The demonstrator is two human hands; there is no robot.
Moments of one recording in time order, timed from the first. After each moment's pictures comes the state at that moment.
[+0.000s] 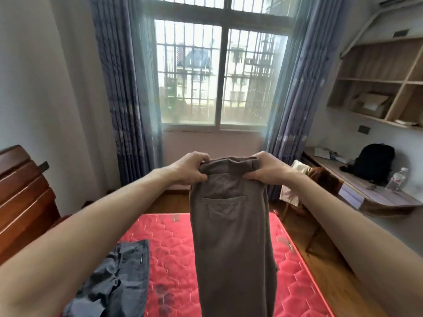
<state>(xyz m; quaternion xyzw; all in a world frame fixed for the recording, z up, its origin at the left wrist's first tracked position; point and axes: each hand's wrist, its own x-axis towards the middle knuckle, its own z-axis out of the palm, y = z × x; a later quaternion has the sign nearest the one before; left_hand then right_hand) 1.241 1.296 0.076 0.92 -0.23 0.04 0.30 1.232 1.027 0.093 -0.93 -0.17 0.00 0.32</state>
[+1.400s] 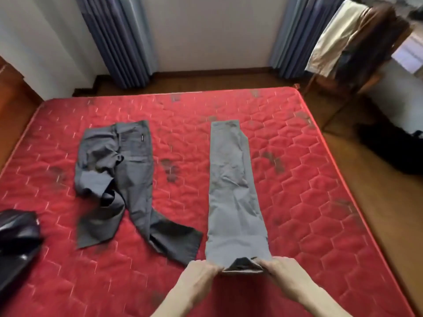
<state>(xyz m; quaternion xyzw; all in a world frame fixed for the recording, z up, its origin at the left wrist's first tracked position) 0.935 1.234 -0.497 0.90 -0.25 -0.34 0.09 0.934 0.958 -0.491 -0.93 -0.18 0.30 0.09</state>
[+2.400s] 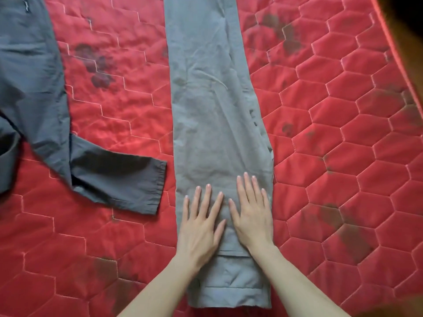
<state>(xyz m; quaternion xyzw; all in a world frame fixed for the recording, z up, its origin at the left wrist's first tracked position) 0.877 1.178 -0.826 0.95 -0.20 -0.16 0.14 0.876 1.001 -0.836 -0.98 0.06 0.10 0.13</state>
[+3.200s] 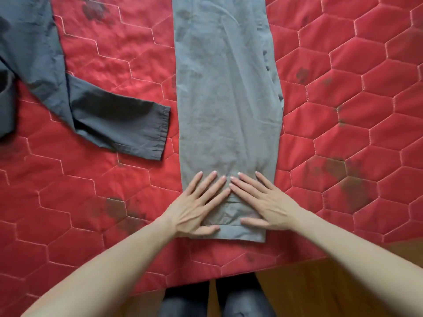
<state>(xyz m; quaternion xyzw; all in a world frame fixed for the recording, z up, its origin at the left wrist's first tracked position) 0.825 1.233 -0.823 0.86 -0.47 -0.19 0.09 0.804 0.939 -0.820 -0.90 -0.37 0.19 0.10</state>
